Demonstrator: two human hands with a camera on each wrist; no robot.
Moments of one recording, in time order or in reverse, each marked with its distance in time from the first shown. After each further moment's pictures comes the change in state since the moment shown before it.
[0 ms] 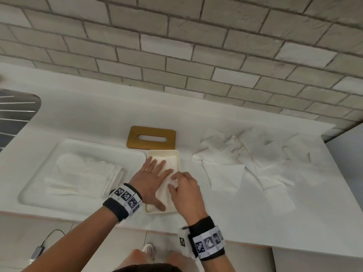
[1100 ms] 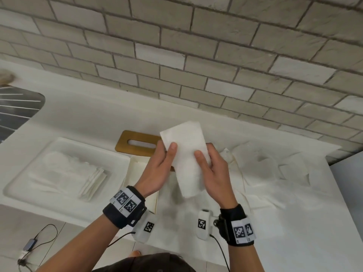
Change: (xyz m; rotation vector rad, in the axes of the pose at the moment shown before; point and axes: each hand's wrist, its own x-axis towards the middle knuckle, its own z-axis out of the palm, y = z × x) left_hand 0.015 0.096 -0.135 -1.617 0.819 -0.078; right_hand 0.037 0.061 -0.165 0.726 0.141 -0.266
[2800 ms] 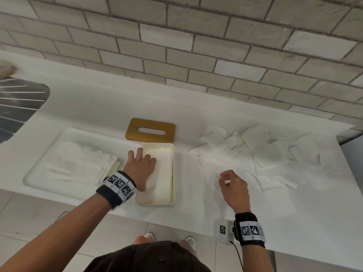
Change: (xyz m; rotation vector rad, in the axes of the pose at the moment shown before) left_hand -0.013 -0.063 -0.097 1.852 -0.678 -0.270; right_hand -0.071 0.156 -0.014 -0.645 0.076 0.498
